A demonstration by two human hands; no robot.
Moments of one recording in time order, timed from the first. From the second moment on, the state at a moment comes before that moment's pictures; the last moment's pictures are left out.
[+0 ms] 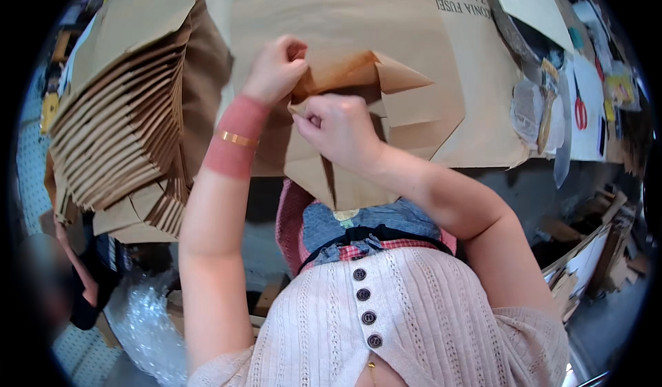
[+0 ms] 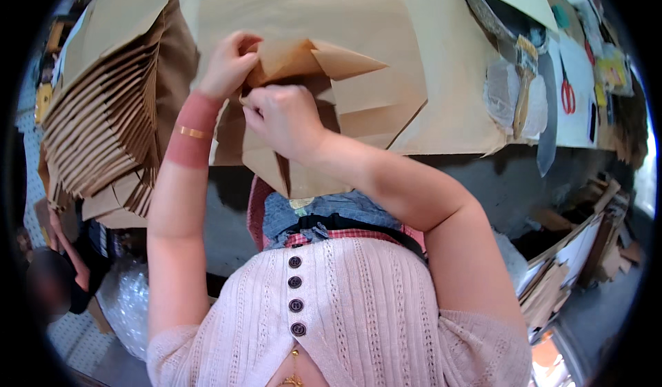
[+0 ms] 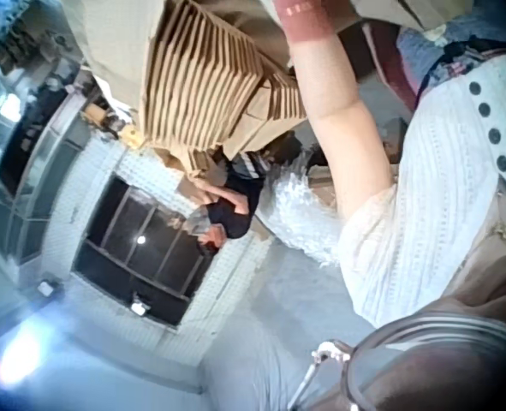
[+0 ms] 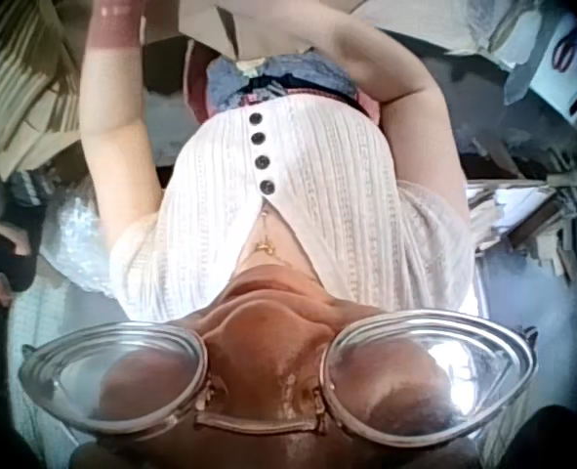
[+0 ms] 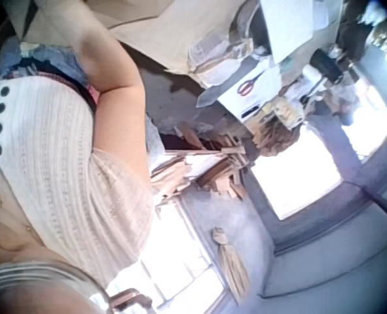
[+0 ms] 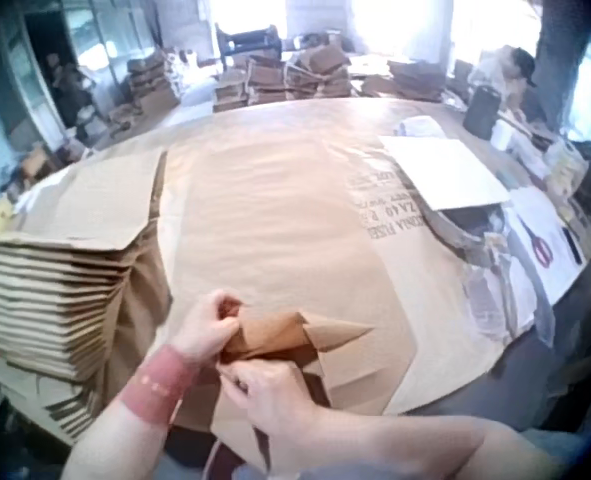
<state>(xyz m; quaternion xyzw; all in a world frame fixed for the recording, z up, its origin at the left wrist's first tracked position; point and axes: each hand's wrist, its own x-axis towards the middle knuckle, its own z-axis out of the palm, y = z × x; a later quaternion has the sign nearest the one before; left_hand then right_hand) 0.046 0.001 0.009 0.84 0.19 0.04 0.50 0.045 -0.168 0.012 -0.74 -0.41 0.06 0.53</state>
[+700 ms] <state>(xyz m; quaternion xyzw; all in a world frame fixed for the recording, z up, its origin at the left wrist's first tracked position) 0.016 -0.082 0.055 0.97 -0.20 -0.09 0.00 0.100 -0.208 0.081 -0.71 -0.63 0.20 -0.26</state>
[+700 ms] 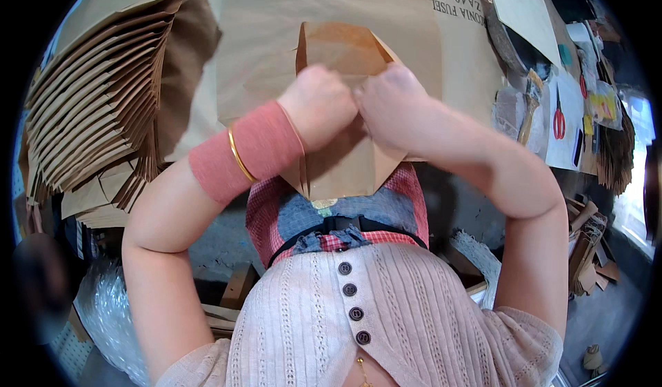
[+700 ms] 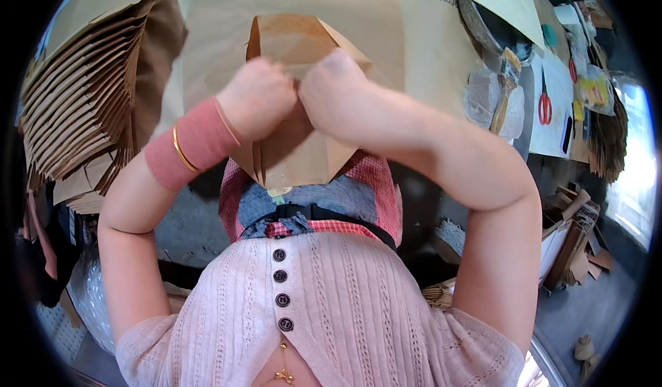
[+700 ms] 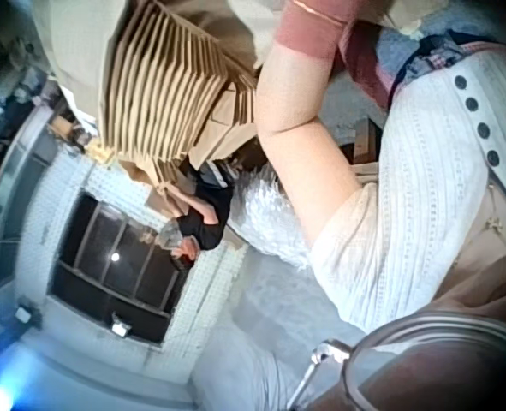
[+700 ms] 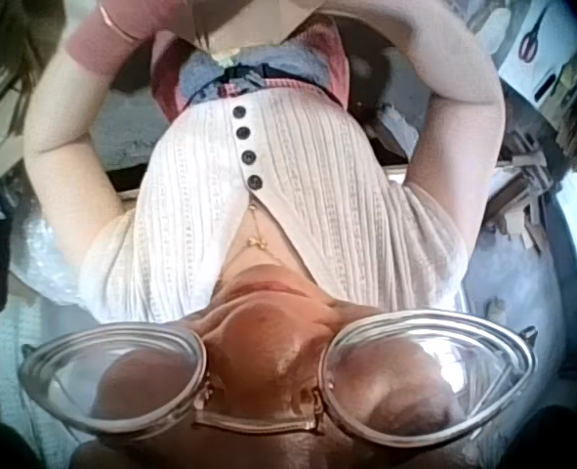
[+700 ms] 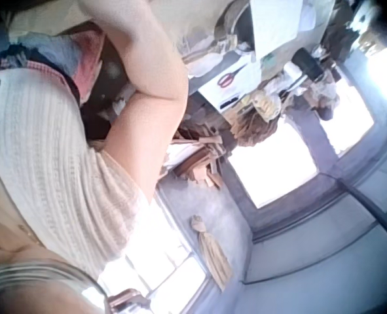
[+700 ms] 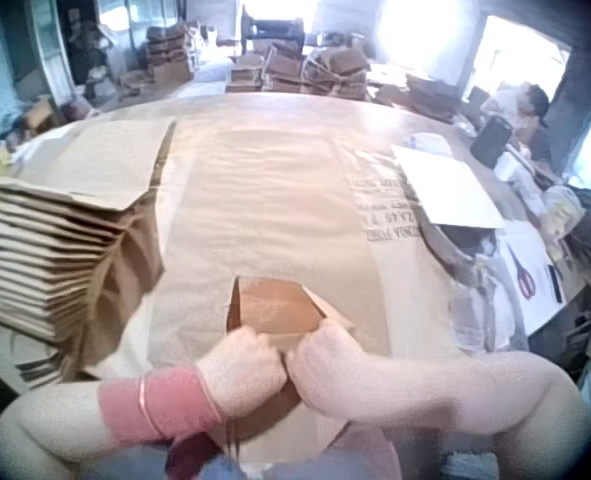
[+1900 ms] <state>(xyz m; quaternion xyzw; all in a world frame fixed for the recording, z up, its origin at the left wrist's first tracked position) -0.015 -0.006 0.056 0.92 -0.03 -0.14 0.37 0.174 -0.233 0.071 -0.81 -0.47 0.35 0.02</state>
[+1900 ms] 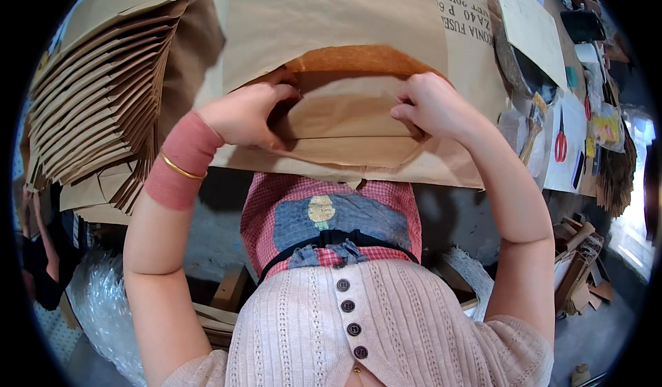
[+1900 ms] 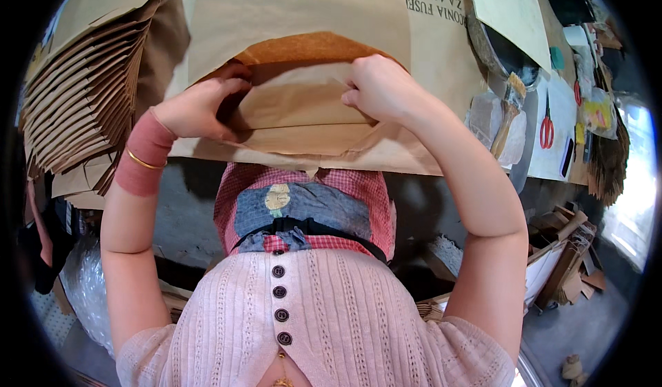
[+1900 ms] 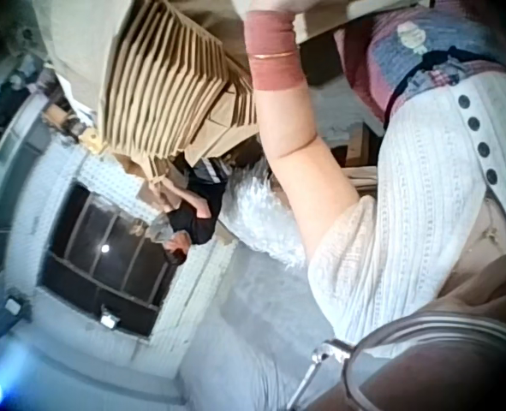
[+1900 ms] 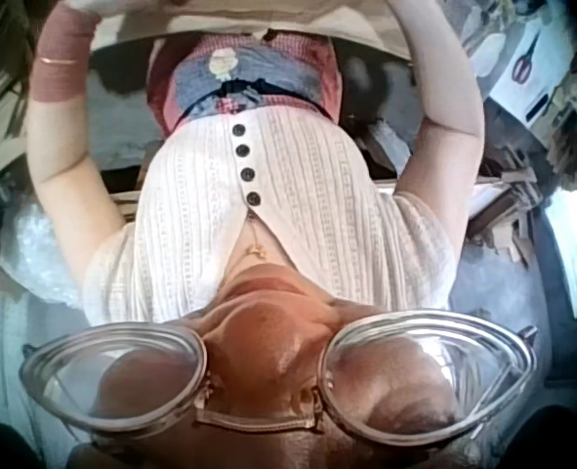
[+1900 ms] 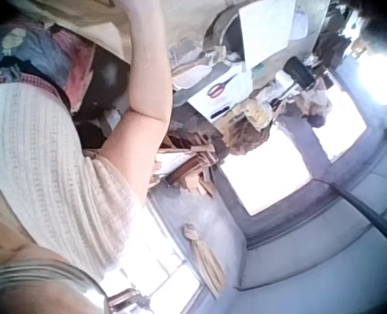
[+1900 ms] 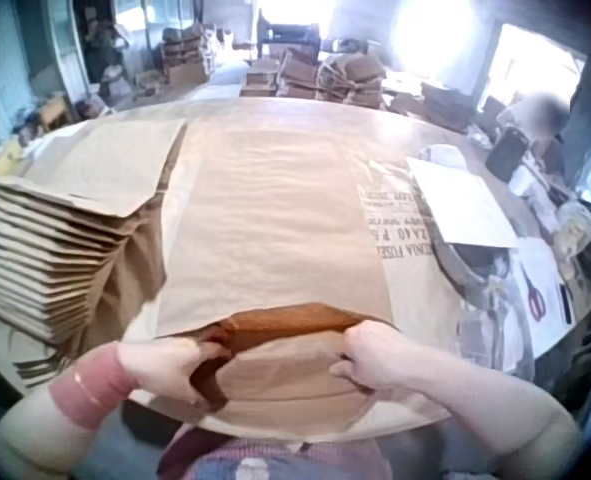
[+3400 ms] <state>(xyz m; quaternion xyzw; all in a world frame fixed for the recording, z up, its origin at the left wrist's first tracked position) -0.028 -0.059 0.081 0.95 0.16 -0.16 0.19 0.387 -0.487 0.131 -0.75 -0.12 0.17 0.63</state>
